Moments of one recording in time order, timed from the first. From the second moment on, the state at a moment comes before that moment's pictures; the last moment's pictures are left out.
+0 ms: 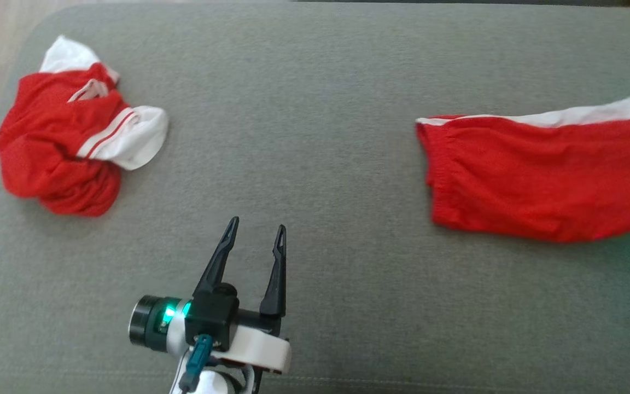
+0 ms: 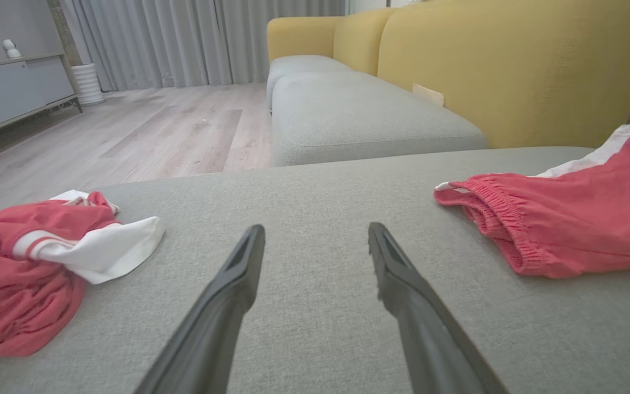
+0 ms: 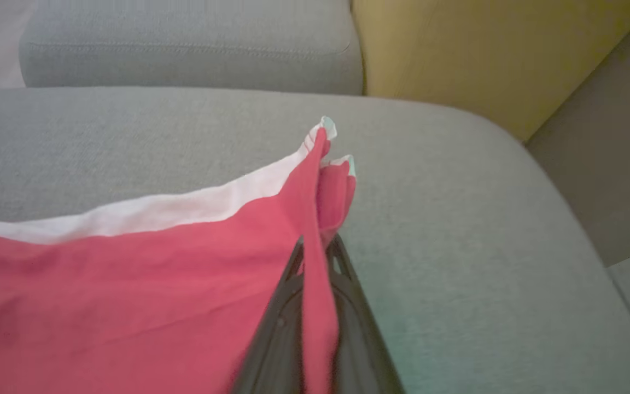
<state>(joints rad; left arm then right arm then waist) -0.03 0.06 -0.50 0.02 -0.06 0.26 -0.25 -0.86 -0.60 0.83 1.26 0.93 0.13 -0.12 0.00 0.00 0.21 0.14</state>
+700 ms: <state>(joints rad) 0.00 0.06 -0.51 0.06 -0.07 0.25 -0.25 -0.95 -0.40 0.89 1.12 0.83 0.13 -0.11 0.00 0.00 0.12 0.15</state>
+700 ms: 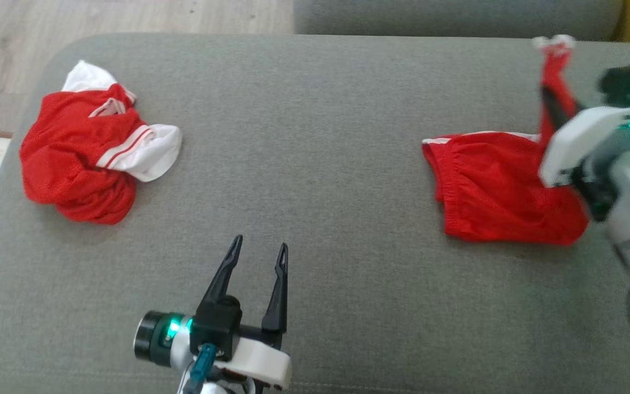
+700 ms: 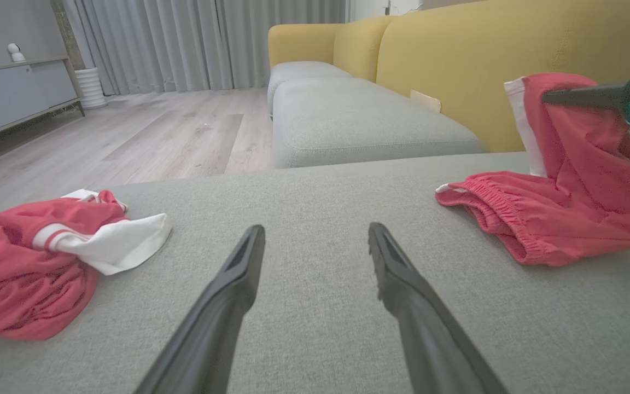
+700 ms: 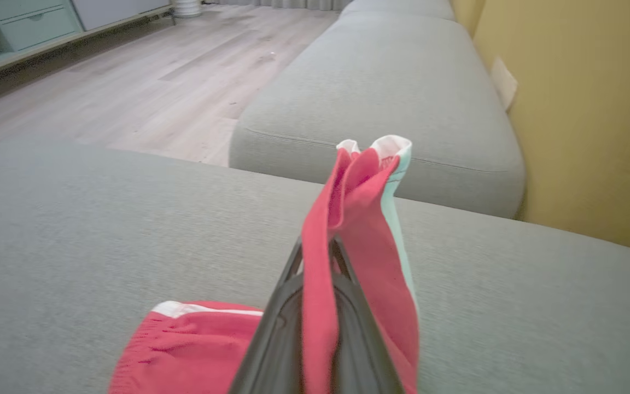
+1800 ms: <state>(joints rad) 0.10 0.06 -0.48 0.09 -0.07 0.24 -0.25 -0.38 -0.37 0.49 0.75 0.73 0.13 -0.11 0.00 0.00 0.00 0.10</state>
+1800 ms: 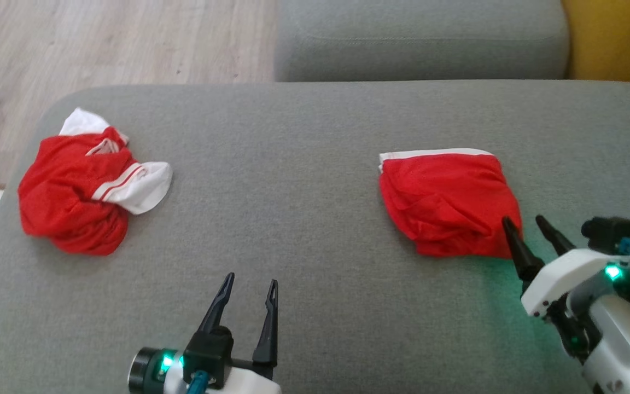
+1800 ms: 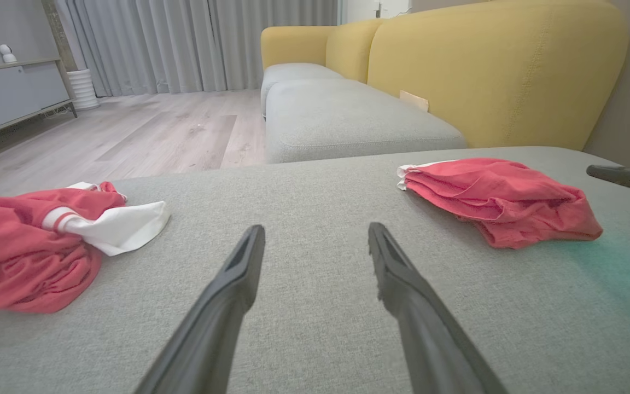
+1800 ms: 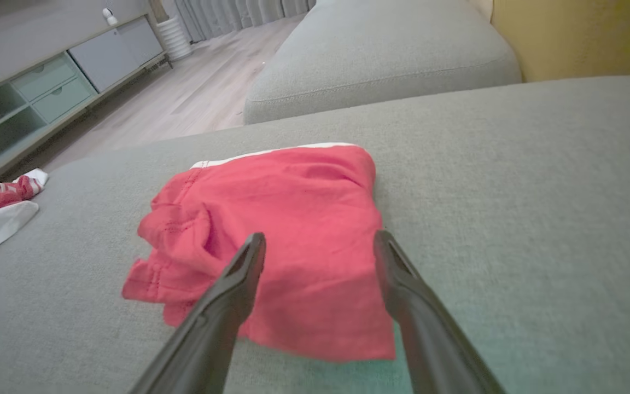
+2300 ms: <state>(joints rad) 0.07 0.06 -0.49 0.09 -0.05 0.22 -0.25 -0.39 -0.37 0.43 0.57 0.83 0.13 0.20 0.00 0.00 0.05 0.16</state>
